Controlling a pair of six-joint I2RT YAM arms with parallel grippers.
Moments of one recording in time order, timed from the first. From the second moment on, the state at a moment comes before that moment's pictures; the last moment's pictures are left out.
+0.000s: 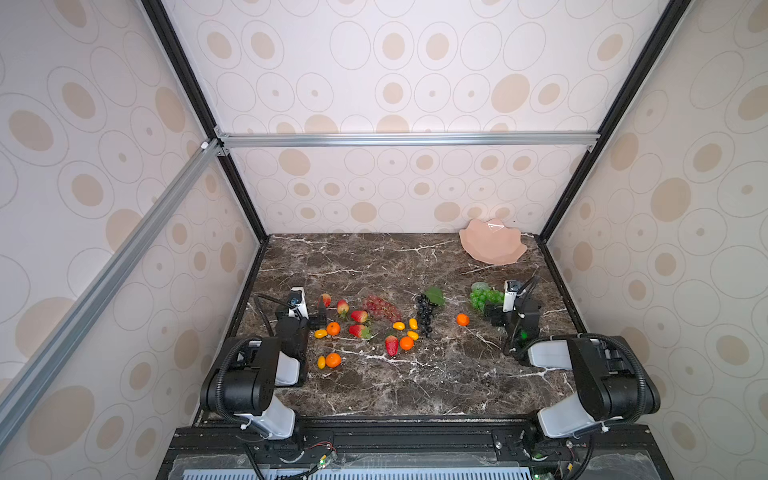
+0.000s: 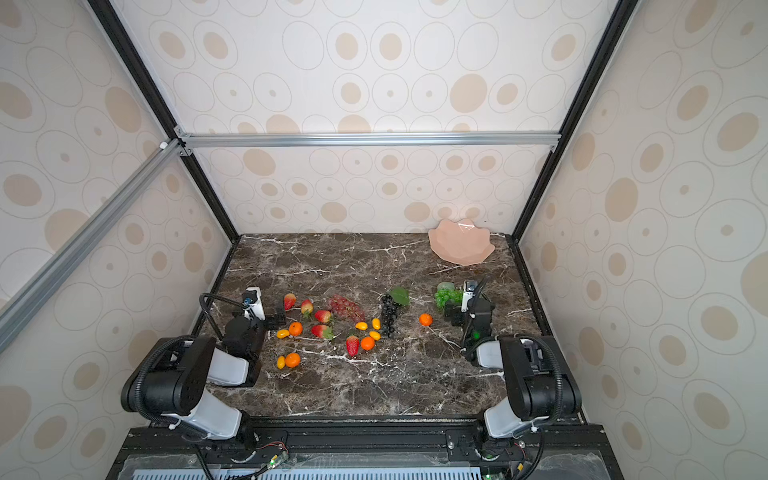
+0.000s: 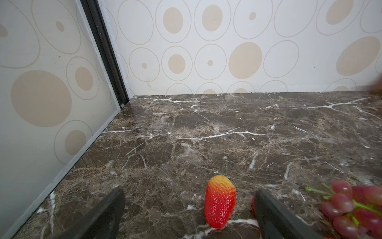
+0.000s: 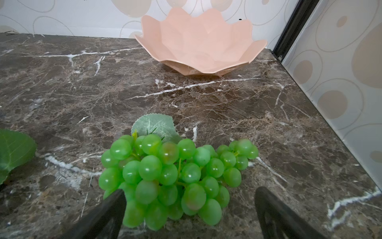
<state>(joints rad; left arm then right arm) 0.00 1.58 0.21 1.24 -0.05 0.03 0.06 1.53 0.40 0.70 0.12 -0.01</state>
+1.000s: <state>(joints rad) -0.13 1.38 0.17 1.17 -0.25 0.07 0.08 1.37 0.42 0.56 0.17 0.01</state>
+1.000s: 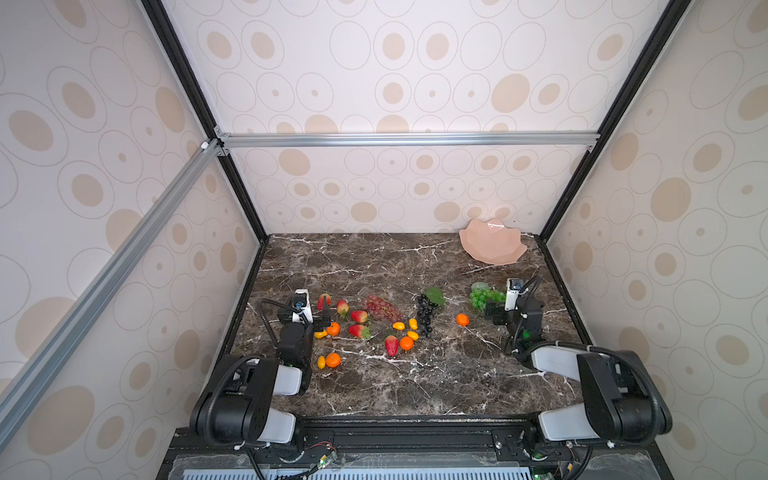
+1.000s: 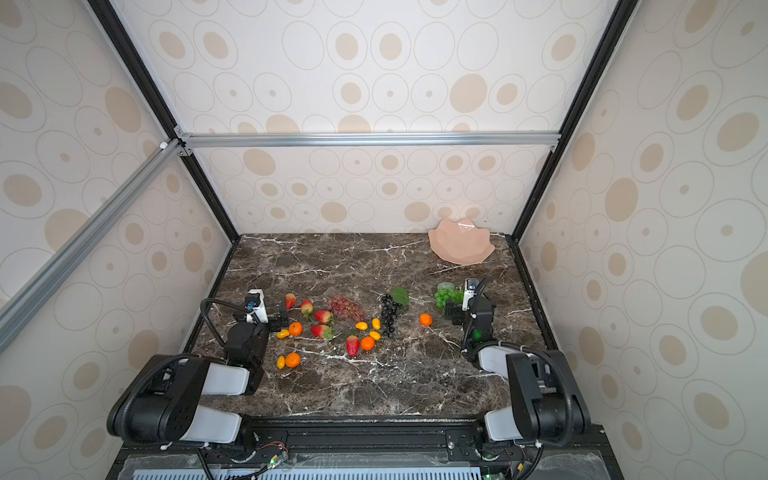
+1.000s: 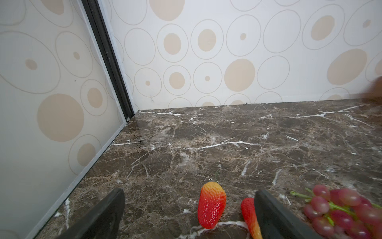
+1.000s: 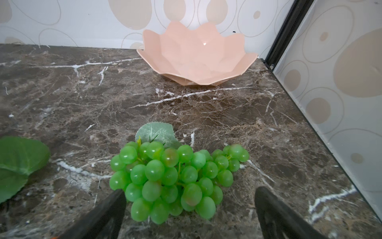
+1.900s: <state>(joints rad) -0.20 0.94 0.47 0.14 -0.28 -0.56 0.08 1.23 0.89 -0.50 0.11 0.44</state>
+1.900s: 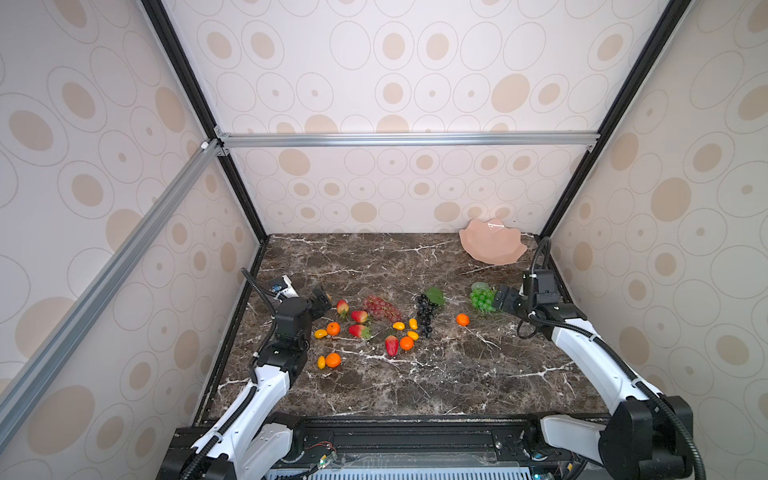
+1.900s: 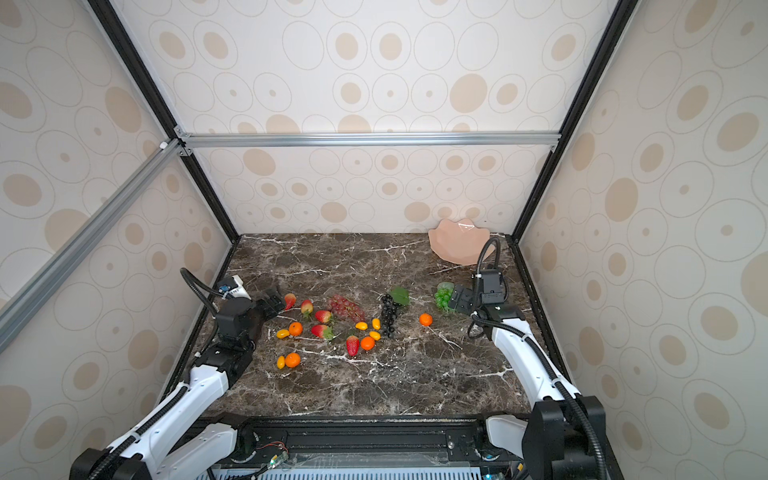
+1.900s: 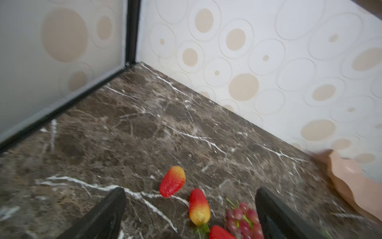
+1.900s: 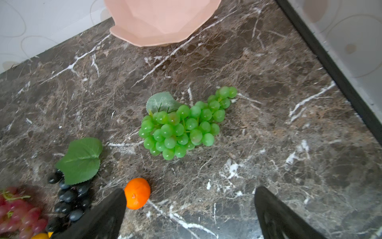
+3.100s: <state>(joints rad) -0.77 1.71 1.08 0.53 0.08 -0.38 -0.19 1.82 1.38 -0.43 -0.16 0.77</state>
